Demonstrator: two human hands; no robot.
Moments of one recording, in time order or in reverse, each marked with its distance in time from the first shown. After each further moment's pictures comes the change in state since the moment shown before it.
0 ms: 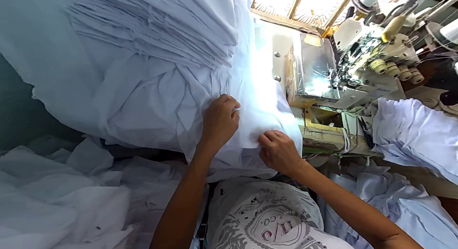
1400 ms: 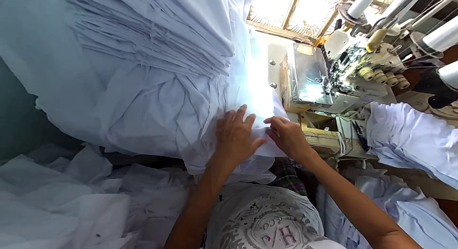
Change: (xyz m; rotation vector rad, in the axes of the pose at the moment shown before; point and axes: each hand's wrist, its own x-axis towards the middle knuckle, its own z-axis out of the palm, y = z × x) left_hand -0.025 0.025 0.019 0.196 -0.039 0.206; right_hand 0.027 0.033 -0.033 0.140 -0.043 0.186
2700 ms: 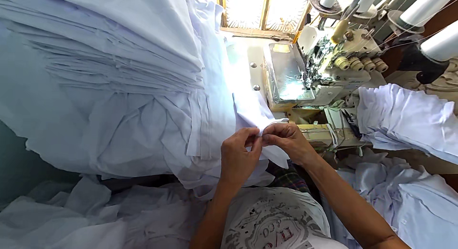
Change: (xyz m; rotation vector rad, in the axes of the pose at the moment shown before) left_hand -0.007 0.049 0.009 -0.634 0.223 -0.085; right_hand -0.021 -0.009 -0.030 1.154 0.051 0.369
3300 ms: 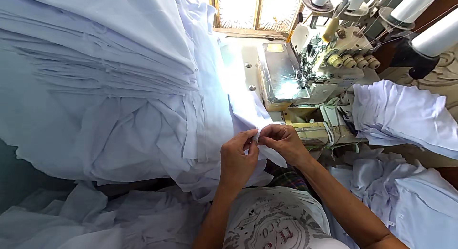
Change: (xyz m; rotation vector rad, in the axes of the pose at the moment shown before) left_hand -0.004 0.002 0.004 -0.056 -0.024 -0.071; right_hand -0.004 0.009 0.005 -0.100 0.110 -0.049
